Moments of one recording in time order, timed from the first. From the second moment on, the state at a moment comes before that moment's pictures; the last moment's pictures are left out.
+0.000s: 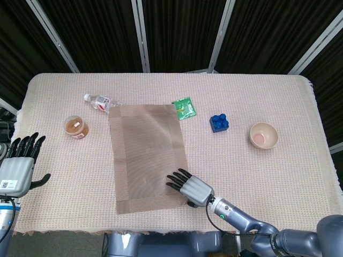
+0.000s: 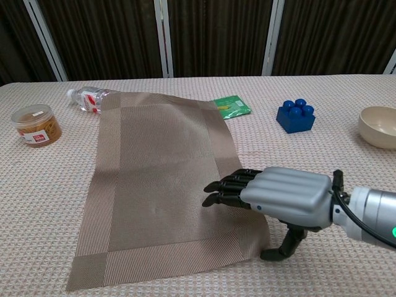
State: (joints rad) left arm -0.22 -1.01 -0.08 -2.00 1.26 1.41 0.48; right arm 0.69 -1.60 -0.03 -1.44 -1.65 0.89 -0.19
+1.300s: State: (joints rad) left arm -0.22 -1.01 -0.07 -2.00 1.26 1.40 0.47; right arm 0.67 -1.58 -0.10 -1.44 -1.72 1.01 -0.06
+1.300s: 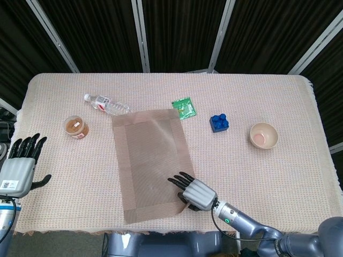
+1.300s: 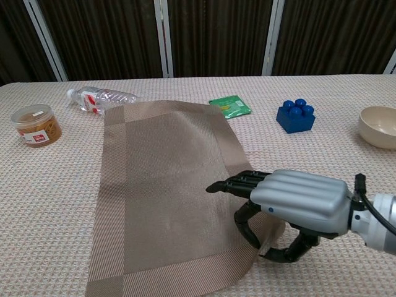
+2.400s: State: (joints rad) left arm -0.21 -1.02 -0.06 -2.02 1.28 1.41 0.50; right arm 0.64 -1.13 -0.19 -1.17 -2.02 1.25 -0.47
